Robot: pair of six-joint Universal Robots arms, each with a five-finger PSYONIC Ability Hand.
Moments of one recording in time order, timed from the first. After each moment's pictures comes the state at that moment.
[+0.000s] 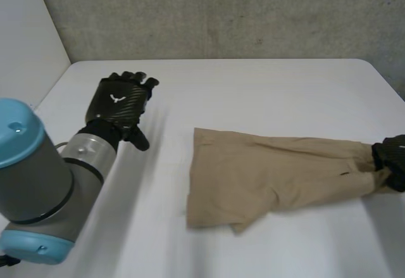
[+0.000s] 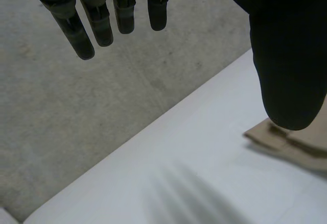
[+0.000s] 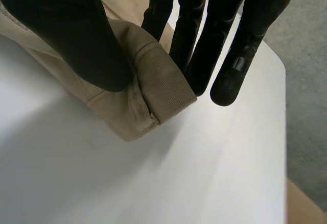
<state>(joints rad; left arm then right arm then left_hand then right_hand) 4.21 -1.75 -1.73 3.45 -1.62 3.42 1.36 -1.40 1.86 0.07 1.24 2.34 0.22 0.21 0.22 0.21 0.05 0.82 1.18 1.17 1.19 0.96</state>
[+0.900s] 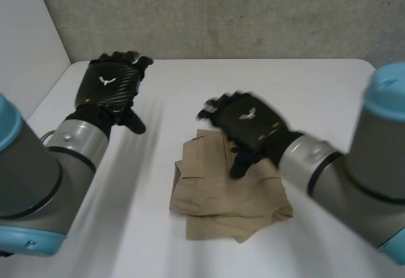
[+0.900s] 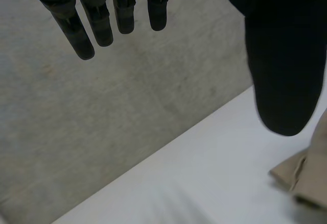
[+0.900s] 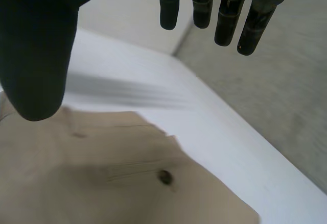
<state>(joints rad) 4.20 -1.72 -1.69 3.46 -1.62 3.35 2.10 -1.33 1.53 0.03 1.21 2.84 0.22 0.21 0.22 0.21 0.05 0.20 0.22 0.21 0.23 0.07</state>
